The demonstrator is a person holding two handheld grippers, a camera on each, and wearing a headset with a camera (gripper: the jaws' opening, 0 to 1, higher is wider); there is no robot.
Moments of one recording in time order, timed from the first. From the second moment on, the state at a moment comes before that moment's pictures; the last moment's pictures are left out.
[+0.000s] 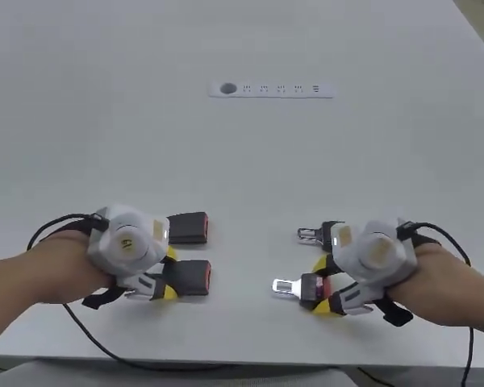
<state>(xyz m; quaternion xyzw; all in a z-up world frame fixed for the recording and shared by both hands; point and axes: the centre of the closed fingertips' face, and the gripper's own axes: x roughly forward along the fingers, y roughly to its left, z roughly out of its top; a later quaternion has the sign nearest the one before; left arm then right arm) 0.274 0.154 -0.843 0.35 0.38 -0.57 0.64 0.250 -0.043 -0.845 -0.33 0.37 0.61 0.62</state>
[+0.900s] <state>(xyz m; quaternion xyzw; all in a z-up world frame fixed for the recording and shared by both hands) 0.274 0.153 -0.845 0.37 0.40 -0.56 0.63 0.251 -0.026 -0.843 -0.32 0.35 0.61 0.63</state>
